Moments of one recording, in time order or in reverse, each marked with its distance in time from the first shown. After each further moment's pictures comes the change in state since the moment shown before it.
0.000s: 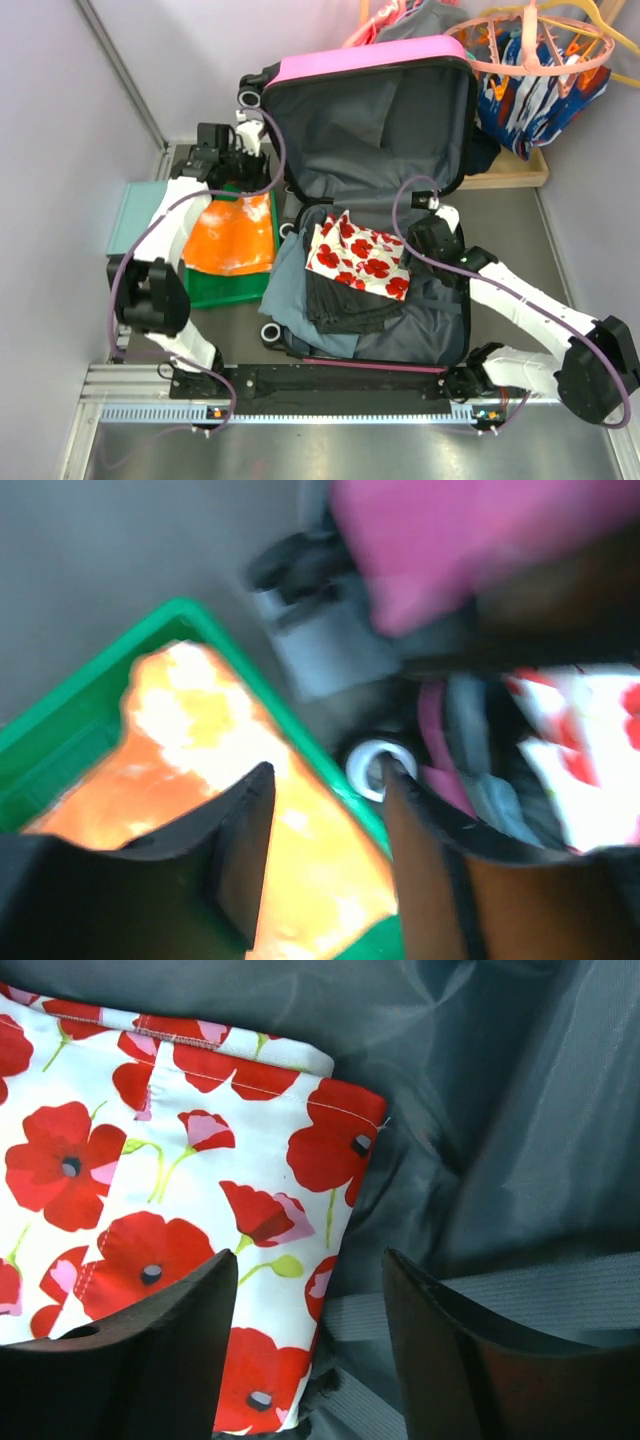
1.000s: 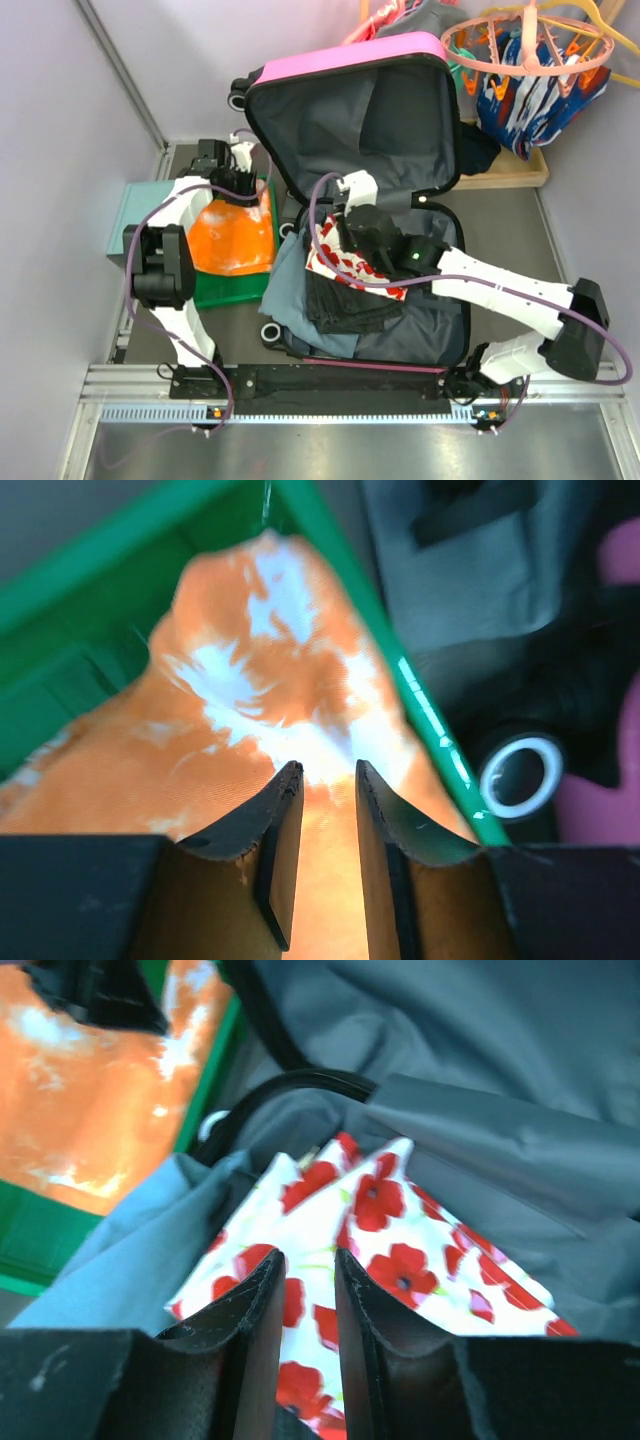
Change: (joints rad) left arm 0.088 0.187 -0.073 0.051 -0.009 0.026; right arm 0.449 0.239 0.431 0.210 0.226 -0.363
